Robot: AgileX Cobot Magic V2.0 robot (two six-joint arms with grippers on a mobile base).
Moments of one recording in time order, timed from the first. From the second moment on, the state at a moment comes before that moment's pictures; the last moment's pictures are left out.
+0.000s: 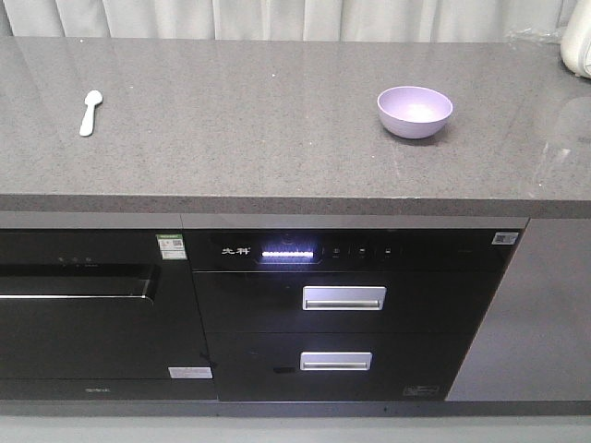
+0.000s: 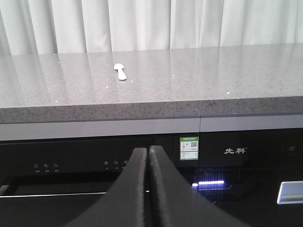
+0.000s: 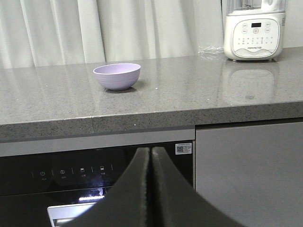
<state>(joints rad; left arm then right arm) 0.02 -0.01 0.03 0.06 0.14 -0.09 -0.10 -0.01 0.03 0.16 0.09 -0.09</state>
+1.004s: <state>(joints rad) 0.02 -0.01 0.03 0.06 0.14 -0.09 -0.10 -0.01 0.03 0.16 0.09 -0.09</state>
